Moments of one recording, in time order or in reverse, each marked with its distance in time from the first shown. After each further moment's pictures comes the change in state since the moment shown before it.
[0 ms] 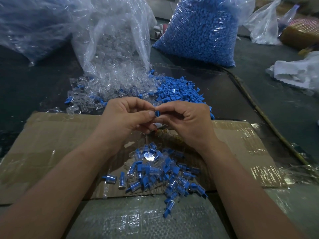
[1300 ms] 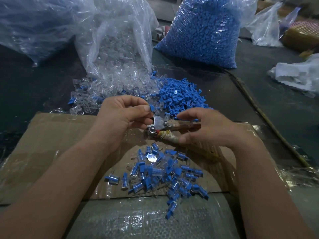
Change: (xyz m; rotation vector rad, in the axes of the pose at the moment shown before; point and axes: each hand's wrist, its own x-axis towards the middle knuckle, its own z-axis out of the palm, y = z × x) left_hand 0.000 0.004 -0.005 -0.104 0.113 -0.076; right_hand 0.003 0.017 -0.048 -0.192 -0.584 0.598
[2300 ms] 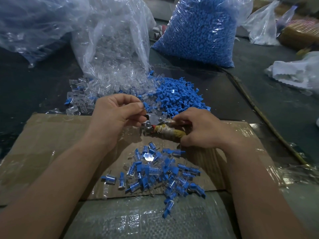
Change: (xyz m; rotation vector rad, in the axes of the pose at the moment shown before) left_hand 0.006 -0.003 -0.002 0.048 0.055 0.060; right_hand 0.004 -0.005 0.007 -0.298 0.033 -0.028
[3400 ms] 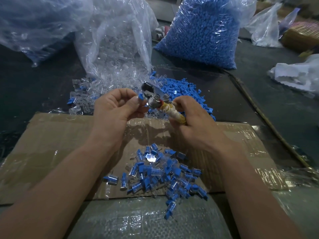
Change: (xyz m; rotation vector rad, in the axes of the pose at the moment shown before) left_hand 0.004 -0.011 -0.003 -0.096 0.049 0.183; right_hand 0.001 -0.020 0.014 0.131 0.323 -0.160
